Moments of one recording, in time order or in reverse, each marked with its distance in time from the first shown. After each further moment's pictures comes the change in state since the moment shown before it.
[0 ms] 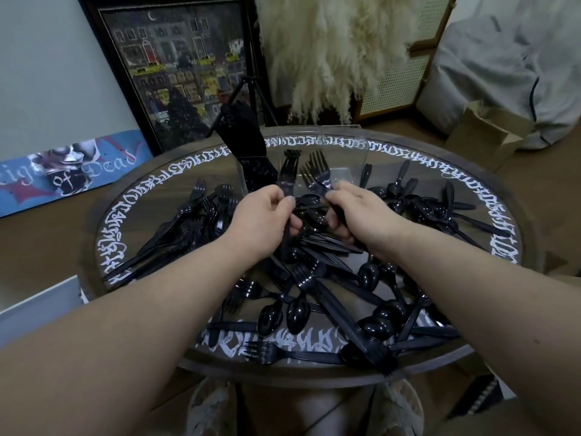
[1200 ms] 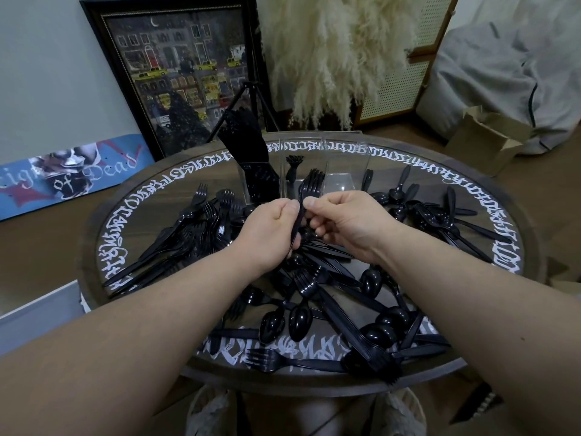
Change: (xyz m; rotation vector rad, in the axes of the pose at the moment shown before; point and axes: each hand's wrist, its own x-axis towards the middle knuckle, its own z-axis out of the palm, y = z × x) left_hand -0.004 -0.002 0.003 0.020 -0.094 0.060; right_hand 0.005 -0.006 0.015 0.251 -0.060 0.036
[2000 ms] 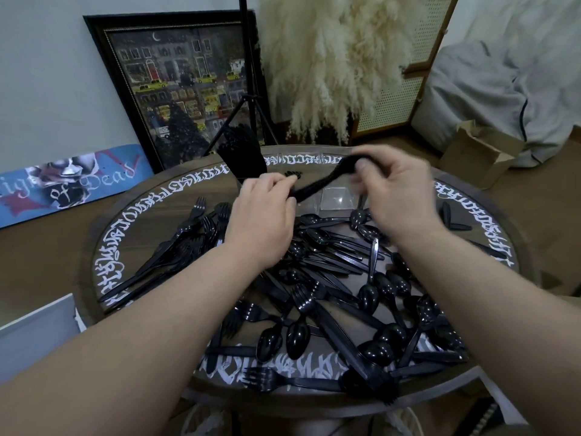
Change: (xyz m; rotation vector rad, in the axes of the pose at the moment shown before) left_hand 0.024 0.009 -0.014 0.681 0.242 0.288; right_hand -0.002 -0.037 -0.032 -0.413 0.529 -0.624
